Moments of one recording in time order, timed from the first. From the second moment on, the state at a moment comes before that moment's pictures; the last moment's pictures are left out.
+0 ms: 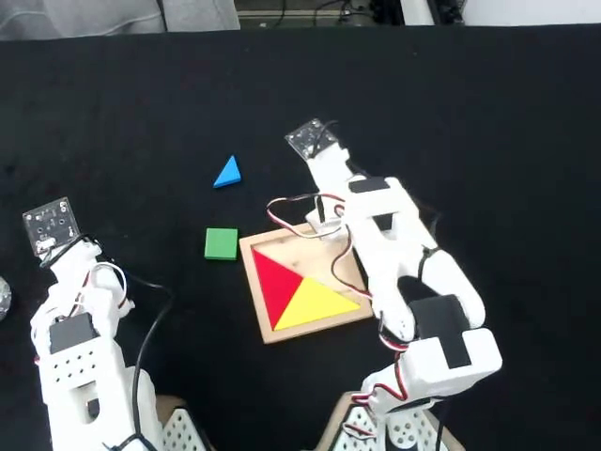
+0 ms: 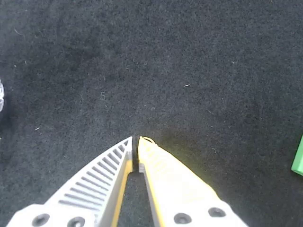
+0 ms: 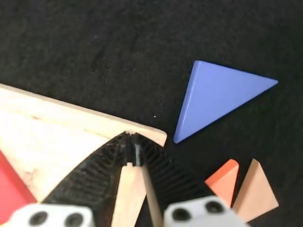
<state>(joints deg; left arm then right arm) -26.9 -65.1 82.2 43.2 1.4 -10.9 5.6 32.6 43.3 22.6</state>
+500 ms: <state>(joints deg) -26.9 -65.0 82.9 41.0 1.4 0.2 -33.5 44.9 55.3 22.5</state>
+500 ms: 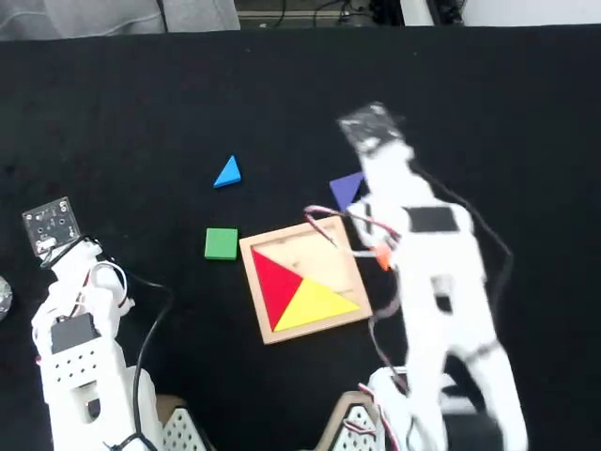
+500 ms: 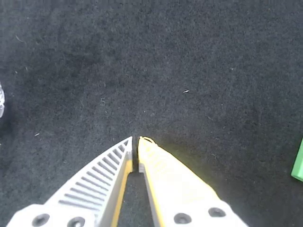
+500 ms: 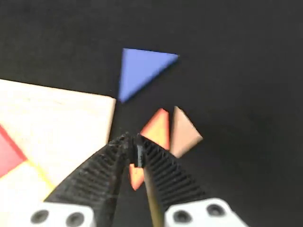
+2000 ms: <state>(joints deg) -24.7 -65.1 85.1 41.0 -0.9 2.3 11.9 21.2 64.7 -18.2</state>
